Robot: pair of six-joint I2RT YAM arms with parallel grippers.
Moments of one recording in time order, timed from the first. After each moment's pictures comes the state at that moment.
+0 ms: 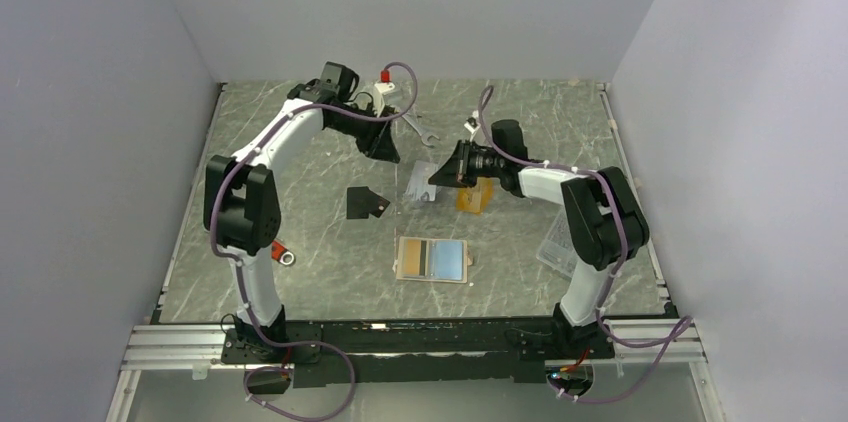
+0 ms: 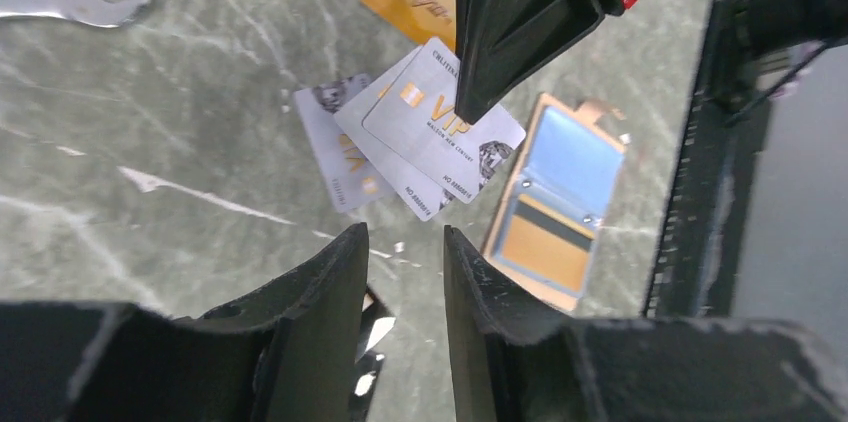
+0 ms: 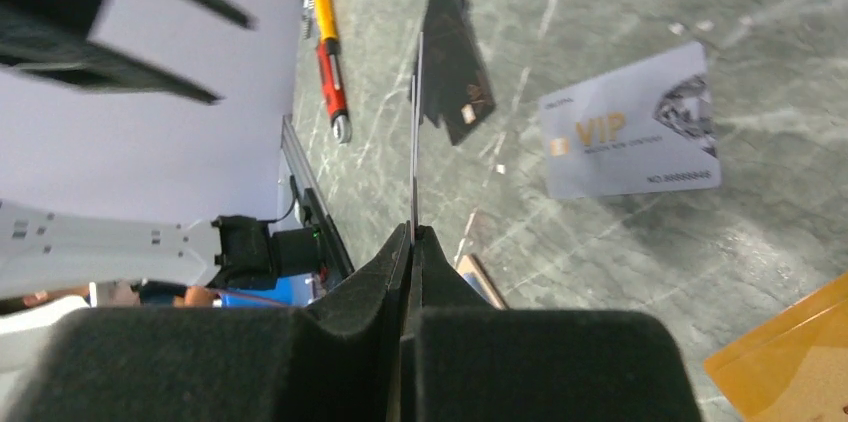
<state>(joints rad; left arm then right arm) -0.32 1.93 1.71 -0.81 0.86 0.47 0.34 1.83 0.96 0.28 -0.83 0.75</state>
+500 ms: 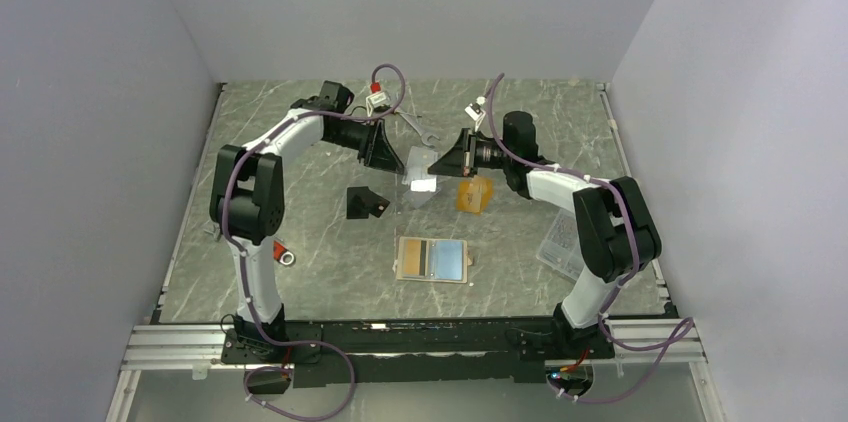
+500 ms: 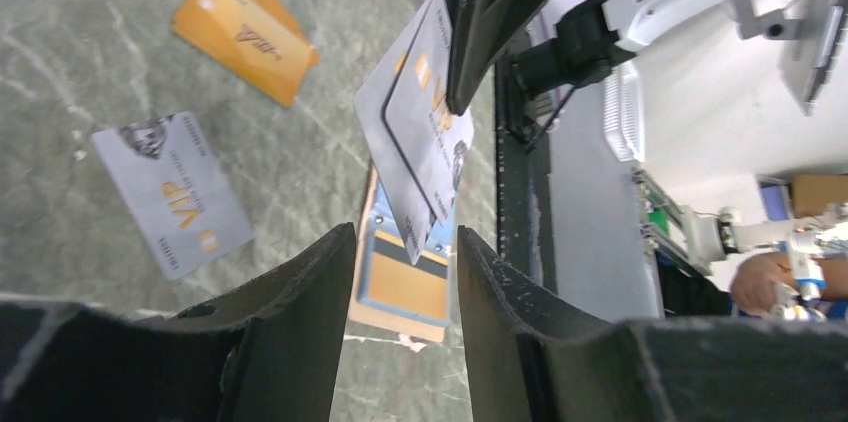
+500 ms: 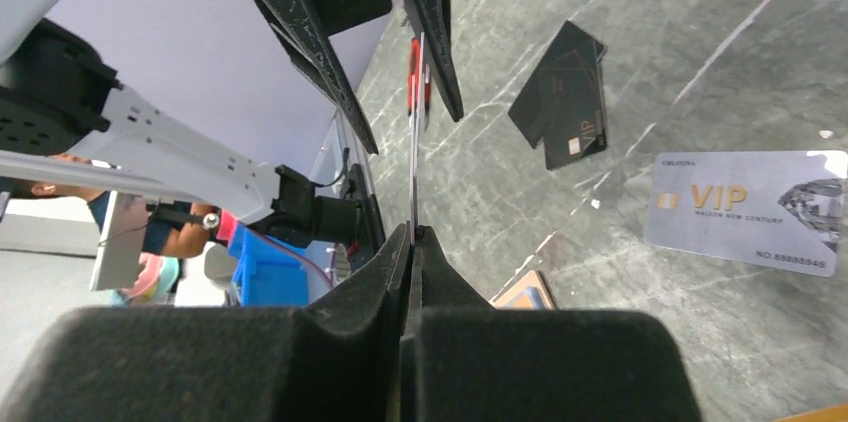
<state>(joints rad) -0.26 2.02 1.58 -0.70 1.31 0.32 0.32 1.72 0.94 0.46 -1.02 0.75</state>
